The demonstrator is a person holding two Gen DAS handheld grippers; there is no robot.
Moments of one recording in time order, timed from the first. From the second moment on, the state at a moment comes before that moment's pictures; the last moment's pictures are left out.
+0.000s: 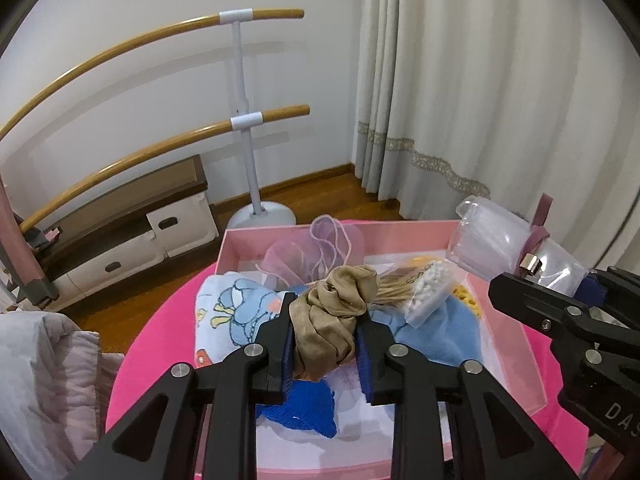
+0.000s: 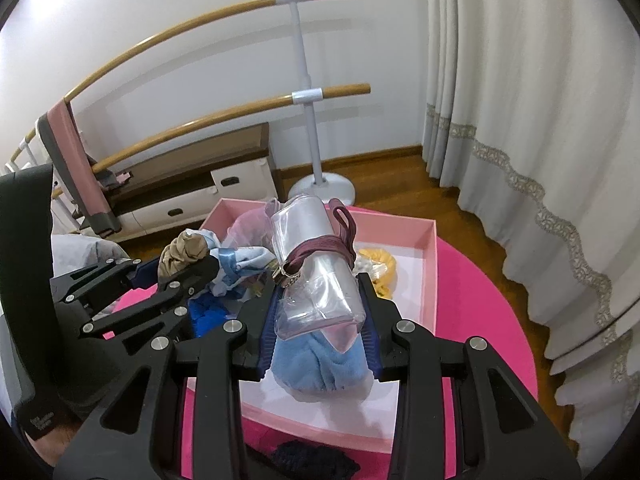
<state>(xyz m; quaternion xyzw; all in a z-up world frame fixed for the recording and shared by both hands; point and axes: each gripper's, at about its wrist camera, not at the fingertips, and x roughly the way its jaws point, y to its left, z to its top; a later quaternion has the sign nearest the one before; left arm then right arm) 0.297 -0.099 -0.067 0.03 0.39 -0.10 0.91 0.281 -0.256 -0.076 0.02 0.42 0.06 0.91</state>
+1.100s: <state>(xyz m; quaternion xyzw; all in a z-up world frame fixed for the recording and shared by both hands) 0.133 -0.055 -0.016 0.04 0.28 -0.05 0.96 0.156 -0.244 -0.010 0.07 0.31 0.03 0.95</state>
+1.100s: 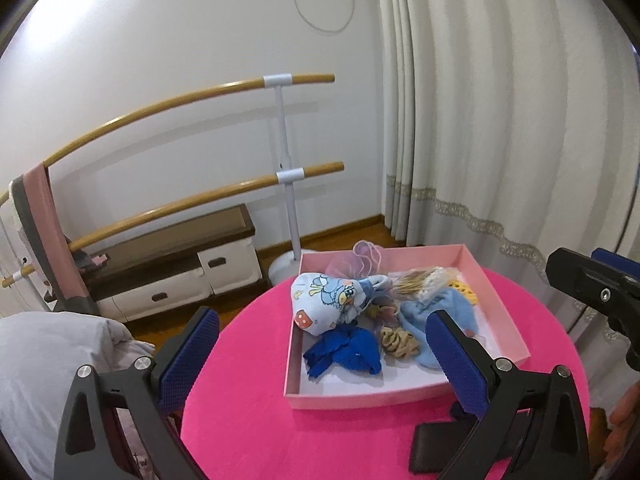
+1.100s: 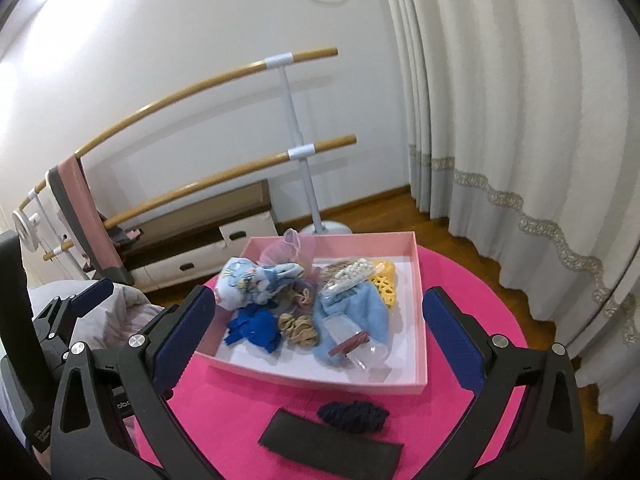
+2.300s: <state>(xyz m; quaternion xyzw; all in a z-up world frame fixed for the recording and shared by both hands) -0.118 -0.020 0.012 0.01 0.21 -0.03 0.98 -0.060 -0.213 0.018 0.05 0.22 -0.04 0.97</state>
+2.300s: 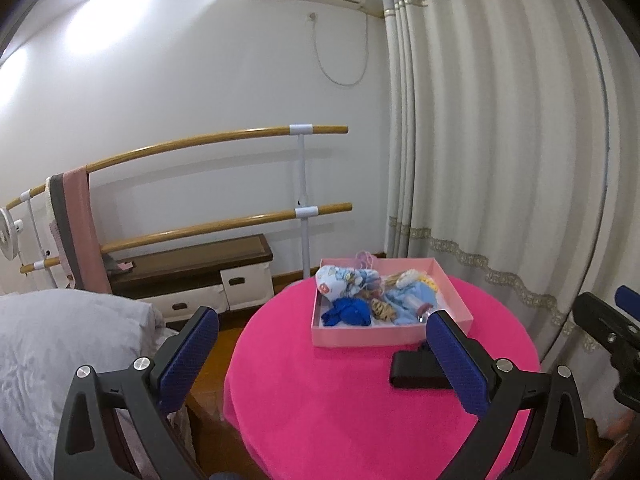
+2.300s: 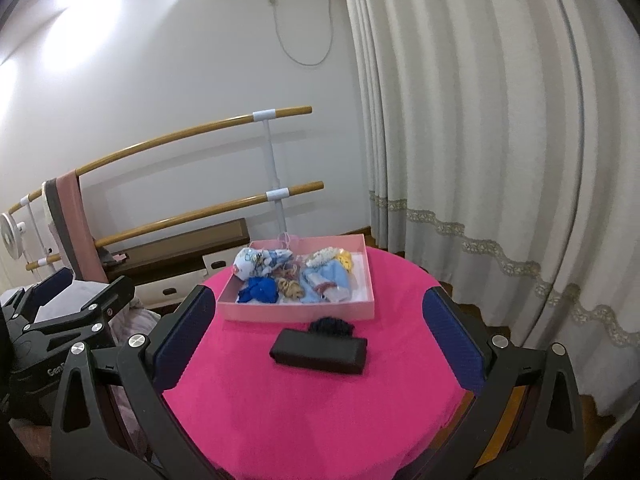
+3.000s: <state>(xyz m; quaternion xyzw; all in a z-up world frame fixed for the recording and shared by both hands) -0.115 -0.014 0.010 0.00 0.23 -0.03 0.97 -0.062 -0.217 0.002 0.04 0.25 -0.04 0.97</state>
